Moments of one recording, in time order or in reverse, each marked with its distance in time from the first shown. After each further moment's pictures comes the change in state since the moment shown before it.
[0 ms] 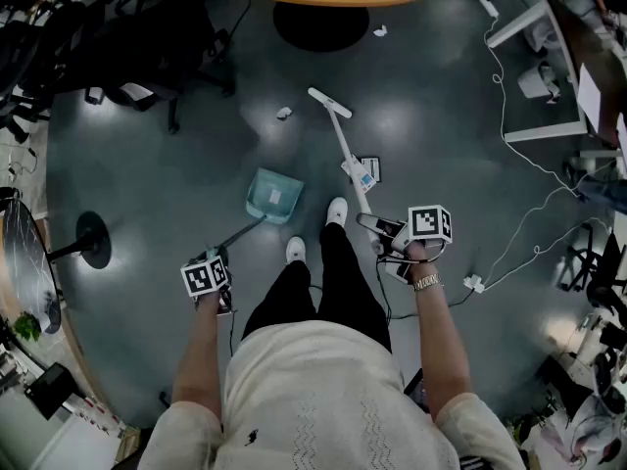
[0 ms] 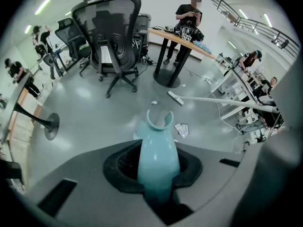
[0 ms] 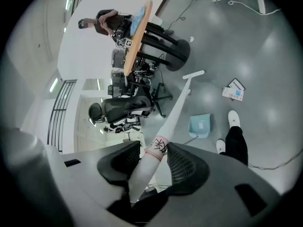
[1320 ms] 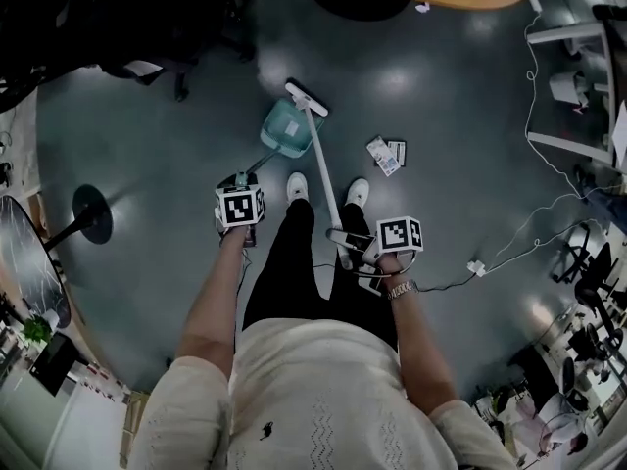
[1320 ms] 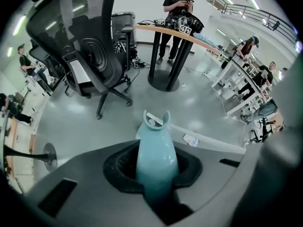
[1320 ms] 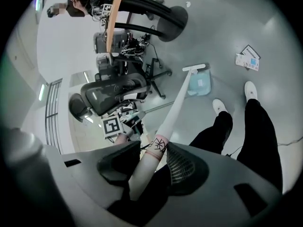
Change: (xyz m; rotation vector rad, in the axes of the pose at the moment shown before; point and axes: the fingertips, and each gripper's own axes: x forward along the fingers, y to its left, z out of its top) left arm 0.142 0.016 0.221 0.190 0.010 -0.029; right arm 0.211 0.037 -0.016 0.150 0.182 -0.032
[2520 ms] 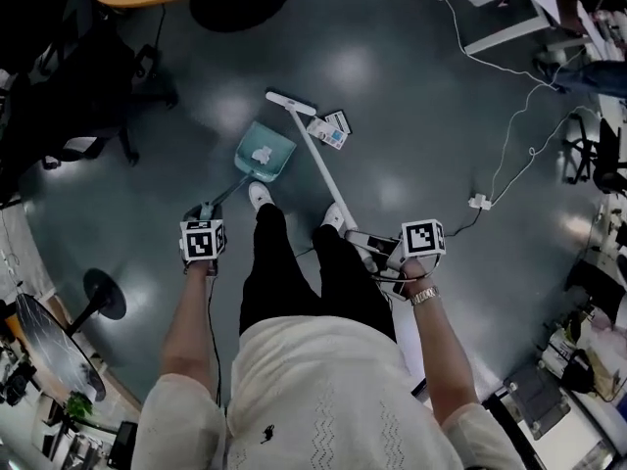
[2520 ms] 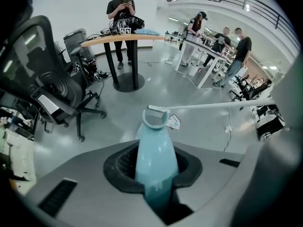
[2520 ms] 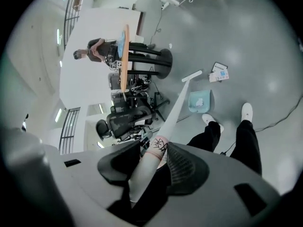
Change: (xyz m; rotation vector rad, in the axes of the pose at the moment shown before) left arm -0.045 -0.113 -0.078 0.456 -0.016 -0.134; right arm -0.201 -0.078 -0.114 0.082 -0.389 0.163
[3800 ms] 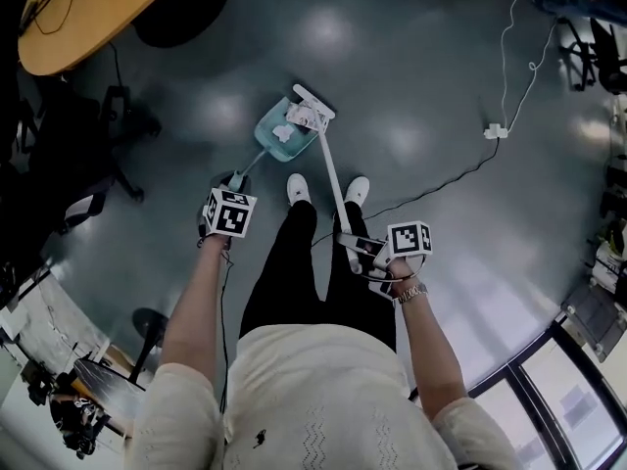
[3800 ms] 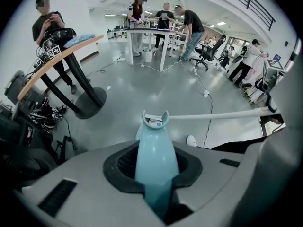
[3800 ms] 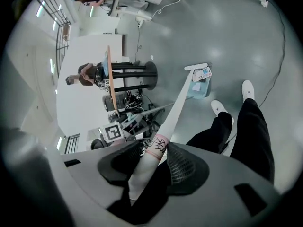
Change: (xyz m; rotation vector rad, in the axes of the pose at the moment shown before) left arm 0.081 -0.094 0.099 0.605 0.088 -0.182; right arm 0.054 -0.065 -0.030 0.234 -0.224 0.059
